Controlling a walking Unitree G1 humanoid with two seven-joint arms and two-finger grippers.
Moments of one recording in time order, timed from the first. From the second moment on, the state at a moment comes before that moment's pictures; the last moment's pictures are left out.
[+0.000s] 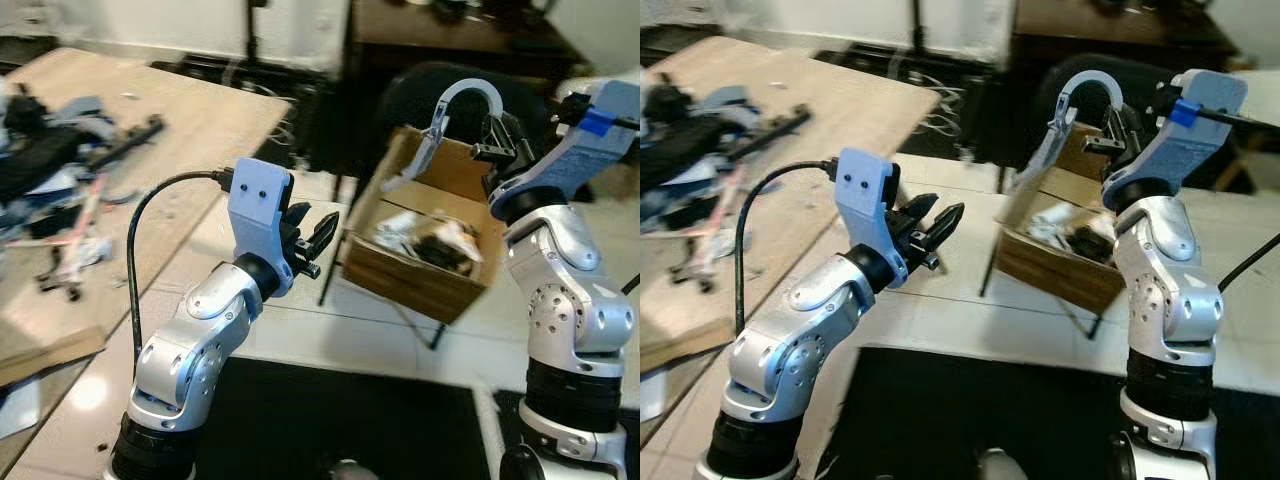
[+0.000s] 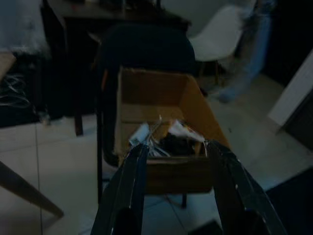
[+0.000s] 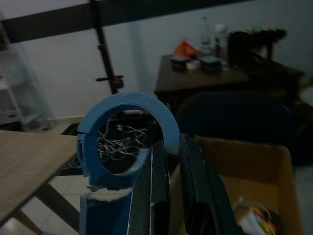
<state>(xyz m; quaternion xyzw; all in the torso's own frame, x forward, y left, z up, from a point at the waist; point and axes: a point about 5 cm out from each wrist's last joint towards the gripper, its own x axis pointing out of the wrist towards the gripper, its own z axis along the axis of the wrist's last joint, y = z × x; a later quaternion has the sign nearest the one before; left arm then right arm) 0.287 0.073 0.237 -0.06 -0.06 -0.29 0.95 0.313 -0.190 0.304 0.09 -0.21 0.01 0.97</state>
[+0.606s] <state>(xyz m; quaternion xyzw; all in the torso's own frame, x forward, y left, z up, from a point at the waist) 0.289 0.066 0.233 -0.04 -0.05 -0.29 0.96 0.313 -0.196 0.291 0.08 -0.17 0.00 0.98</state>
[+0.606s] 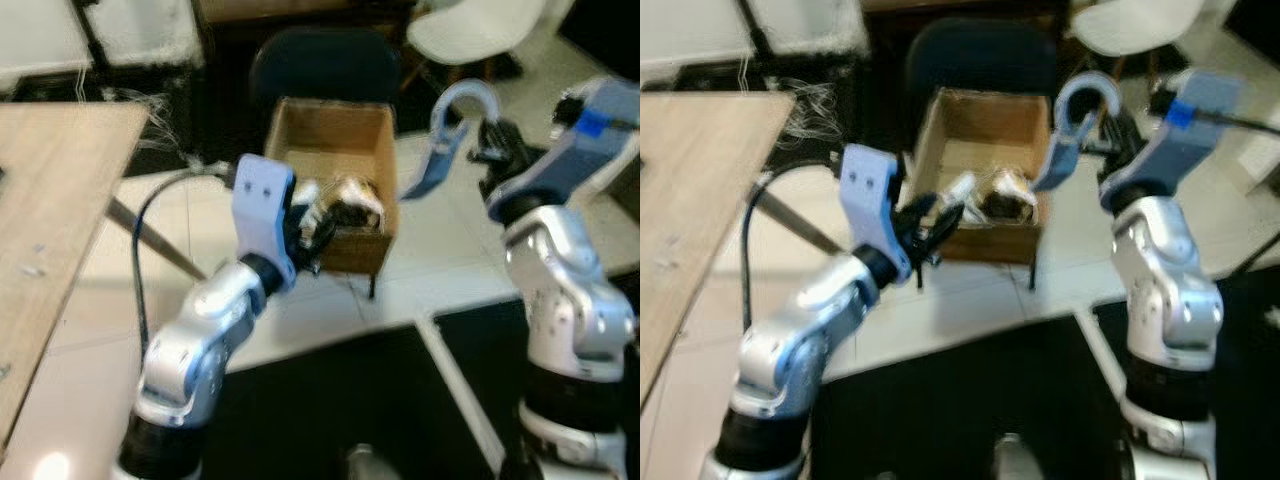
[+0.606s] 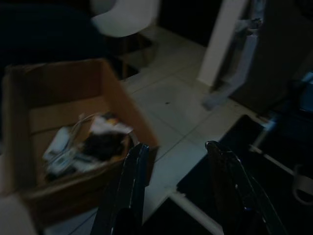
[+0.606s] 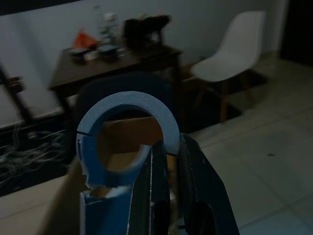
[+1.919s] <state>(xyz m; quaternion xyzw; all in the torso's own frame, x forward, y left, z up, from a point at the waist) 0.309 0.112 0.176 0.01 0.02 -0.03 1.00 0.312 -0.174 0.231 0.01 -0.05 0.06 1.00</state>
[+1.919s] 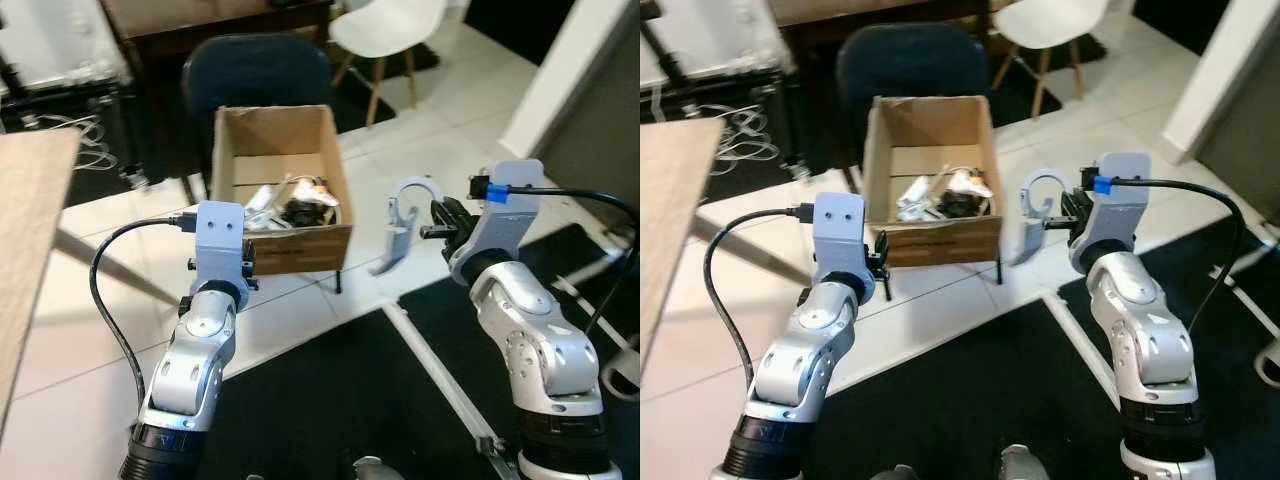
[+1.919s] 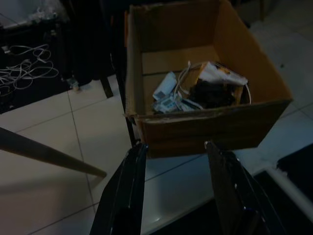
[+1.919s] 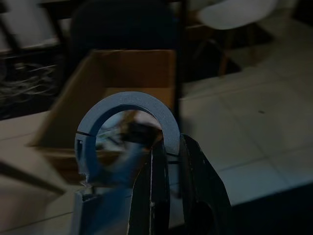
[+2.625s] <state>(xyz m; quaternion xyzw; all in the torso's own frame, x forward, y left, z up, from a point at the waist) 0.299 0.092 0.186 -0.03 -0.01 -0.14 0.99 0.310 -0.179 0.228 0.03 -0.05 0.04 1.00</state>
